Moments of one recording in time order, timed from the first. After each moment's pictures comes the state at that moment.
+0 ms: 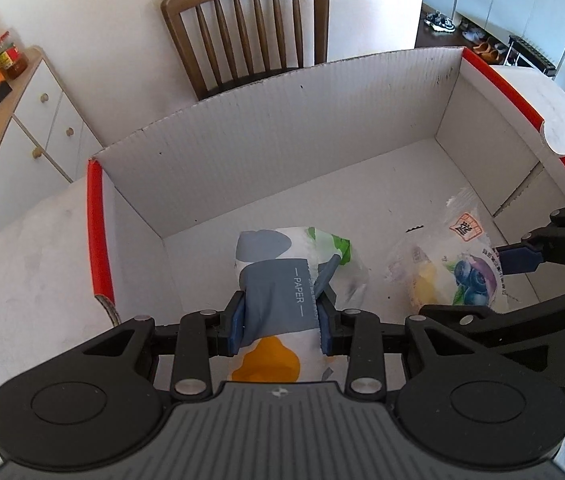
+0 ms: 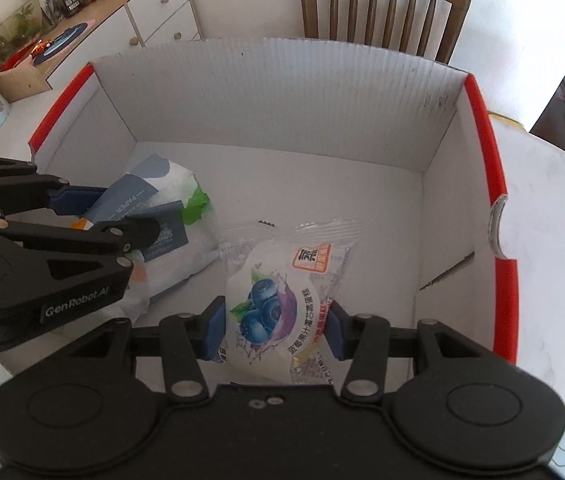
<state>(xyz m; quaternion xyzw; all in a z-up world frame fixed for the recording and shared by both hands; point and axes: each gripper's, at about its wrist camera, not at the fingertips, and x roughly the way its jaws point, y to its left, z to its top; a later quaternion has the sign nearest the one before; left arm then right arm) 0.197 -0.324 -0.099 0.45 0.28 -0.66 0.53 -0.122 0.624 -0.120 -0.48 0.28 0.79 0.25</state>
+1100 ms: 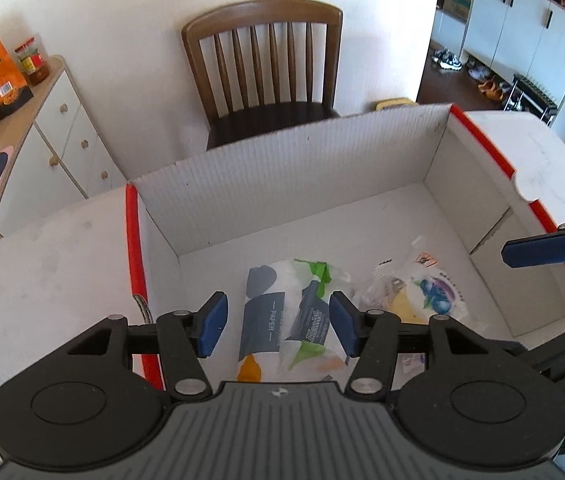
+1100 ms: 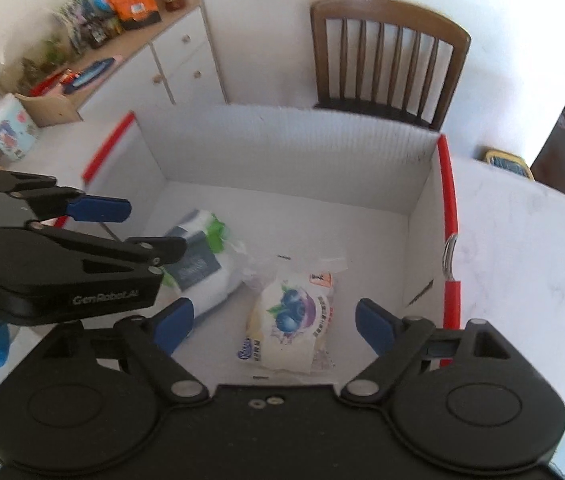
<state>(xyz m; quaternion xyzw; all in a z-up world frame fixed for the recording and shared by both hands) 0.190 -0.306 -0.053 0.41 0.26 -0.69 0.54 -0.098 0.615 -0.074 -0.43 0.26 0.83 0.25</state>
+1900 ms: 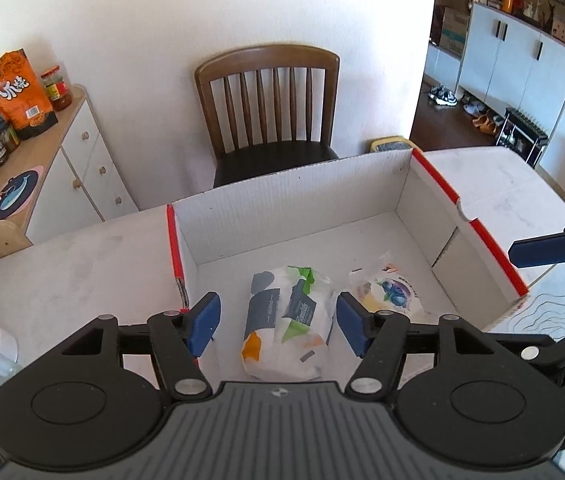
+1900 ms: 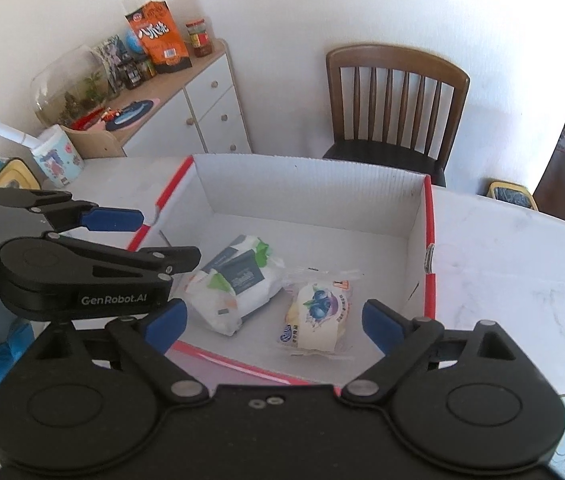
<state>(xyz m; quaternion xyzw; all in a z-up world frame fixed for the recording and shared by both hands) 0.193 -0.244 0.004 0.37 0.23 -0.72 0.54 -0.060 0.579 -0.017 -0.37 0.25 0.86 0.25</state>
